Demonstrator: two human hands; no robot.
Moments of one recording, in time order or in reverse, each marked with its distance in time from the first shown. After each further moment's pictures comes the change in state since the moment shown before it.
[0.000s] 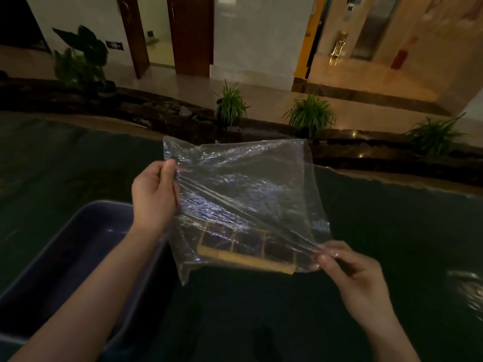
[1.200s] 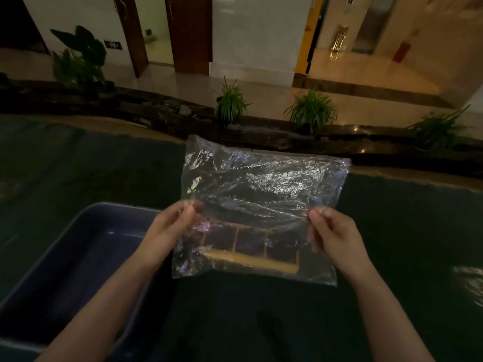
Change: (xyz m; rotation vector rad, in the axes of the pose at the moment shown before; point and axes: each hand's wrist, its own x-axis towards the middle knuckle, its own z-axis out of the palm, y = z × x) left_hand -0.038 -0.048 -0.015 -0.192 -0.540 -0.330; right_hand 0.072 0.021 0.011 -0.122 0.013 0.048
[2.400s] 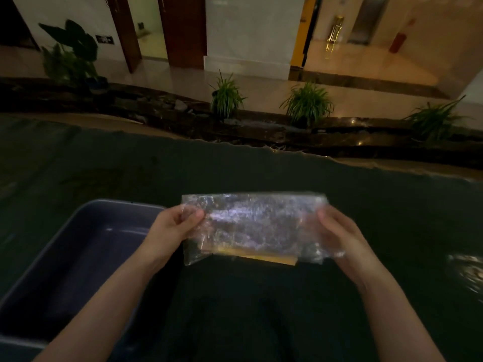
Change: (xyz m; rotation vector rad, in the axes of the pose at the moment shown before) left_hand 0.003 -0.010 0.008 -0.045 -0.017 -0.134; right_hand -0.013 0.021 -0.016 0.458 -0.152 0.335
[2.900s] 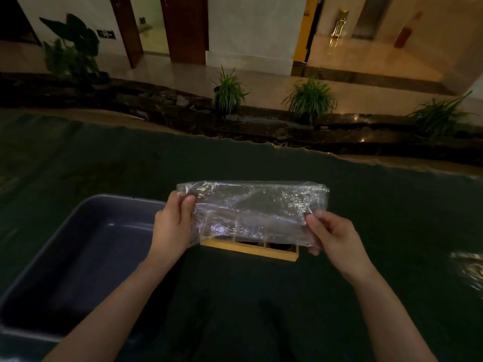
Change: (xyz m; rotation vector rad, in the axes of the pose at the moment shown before) left_hand -0.001 -0.003 0.017 0.471 0.374 0.291; right_hand -0.008 0.004 0.018 -0.403 0.106 -0.176
